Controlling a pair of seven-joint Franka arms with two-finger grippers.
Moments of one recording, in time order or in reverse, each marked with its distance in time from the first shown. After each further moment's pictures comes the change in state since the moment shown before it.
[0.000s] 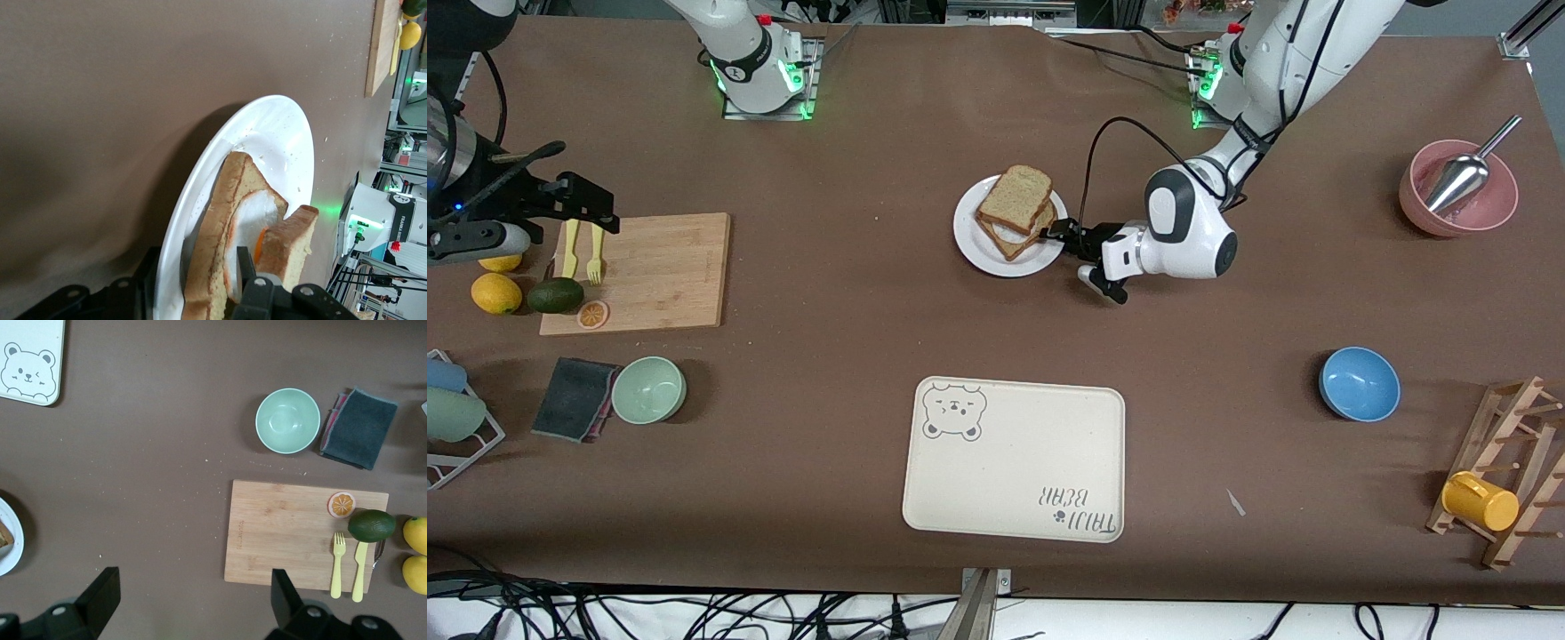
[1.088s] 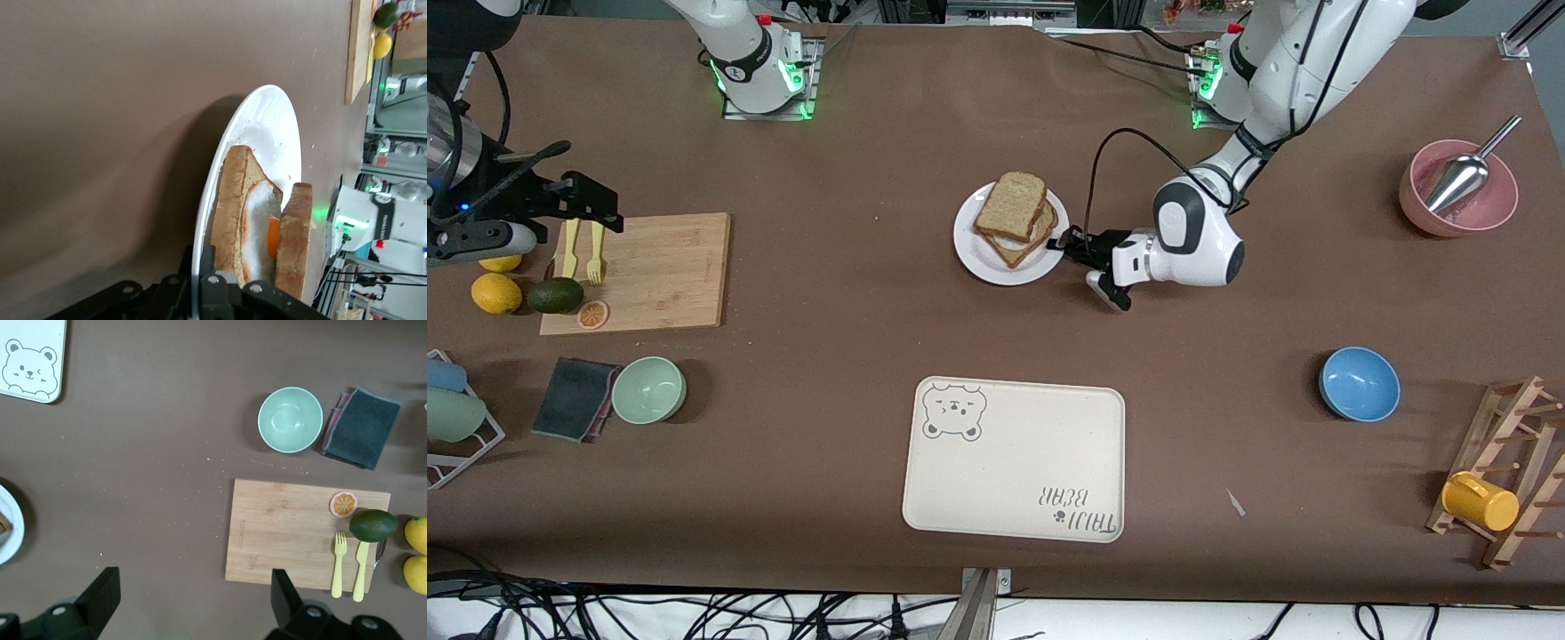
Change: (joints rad) left arm 0.082 0.025 0.004 0.019 -0.019 -0.065 0.074; right arm 0.003 0.000 0.001 -0.002 0.000 -0.004 0.000
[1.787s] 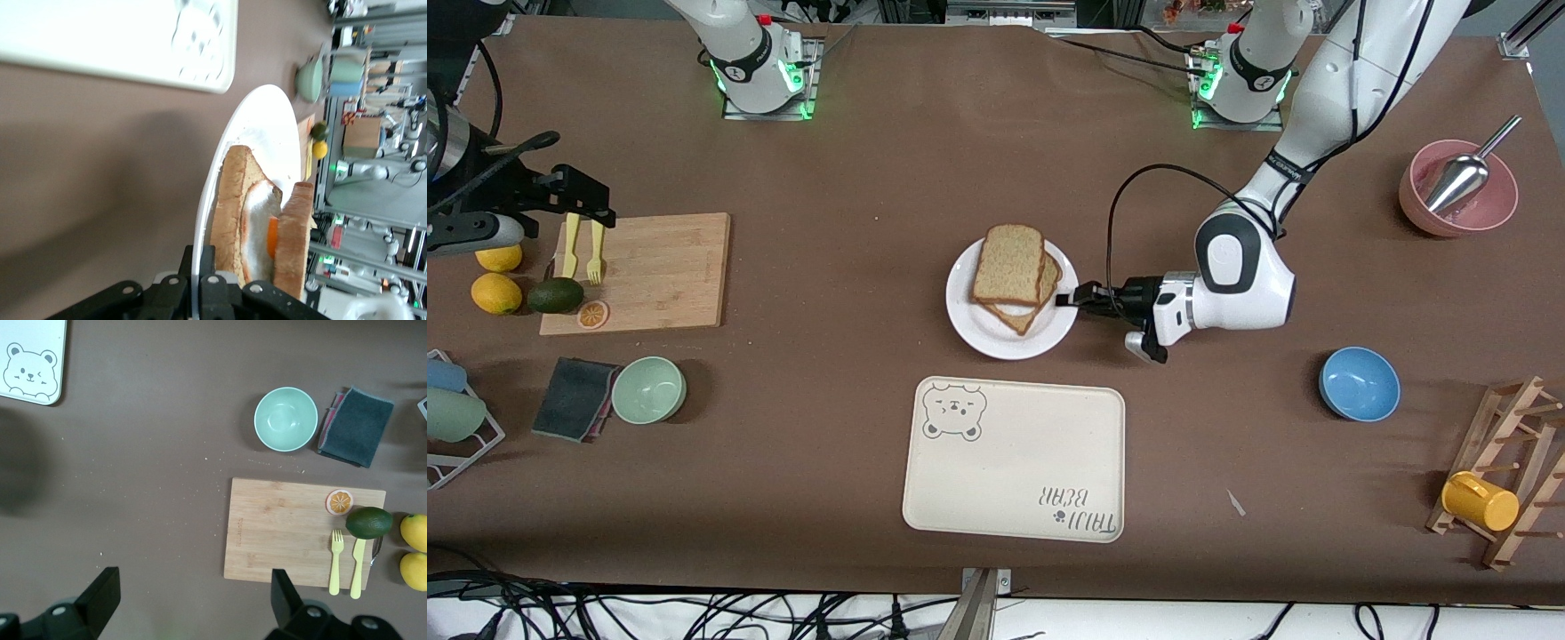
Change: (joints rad) left arm 0.065 0.005 0.004 0.284 0.000 -0.057 -0.263; right arm 0.000 -0.018 -0.008 0.000 0.000 -0.008 -0.001
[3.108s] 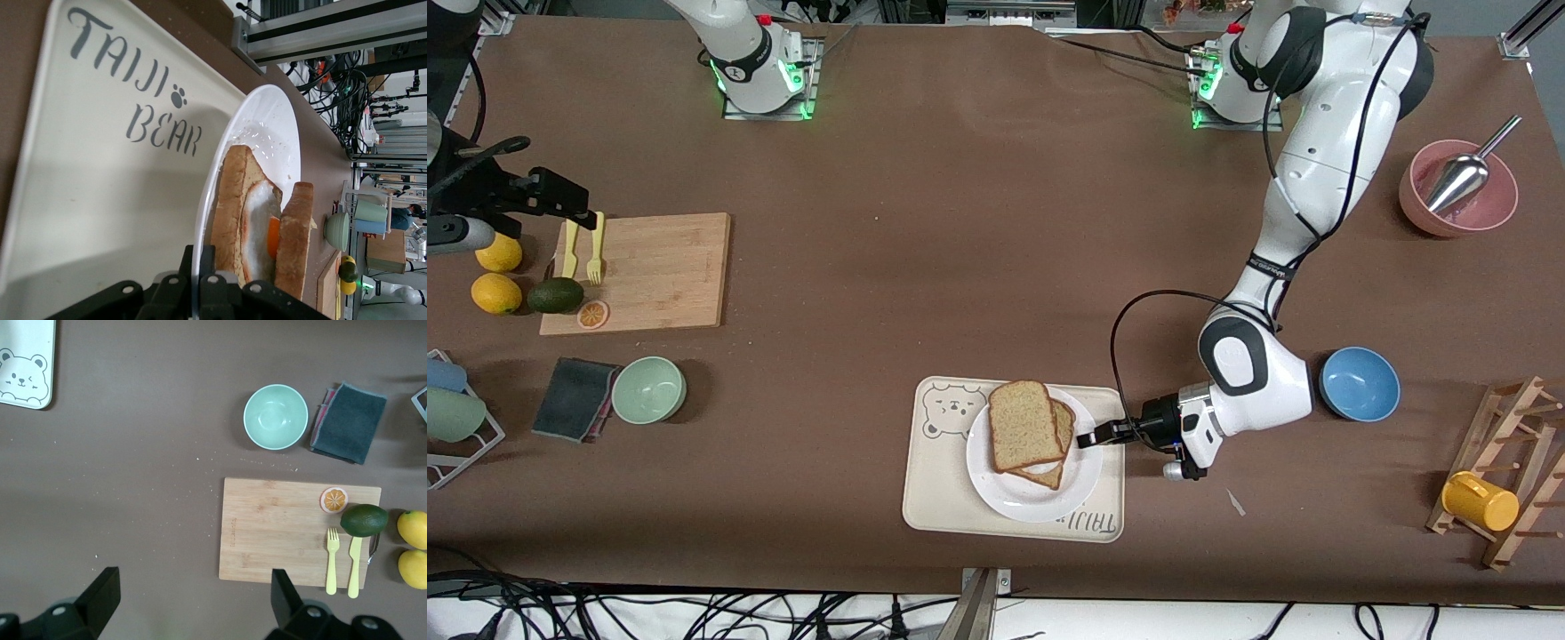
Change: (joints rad) left arm -0.168 0.444 0.229 0.654 0.000 0.108 -0.159; right arm 0.004 0.003 -0.052 -0.011 0.022 0.014 -0.026
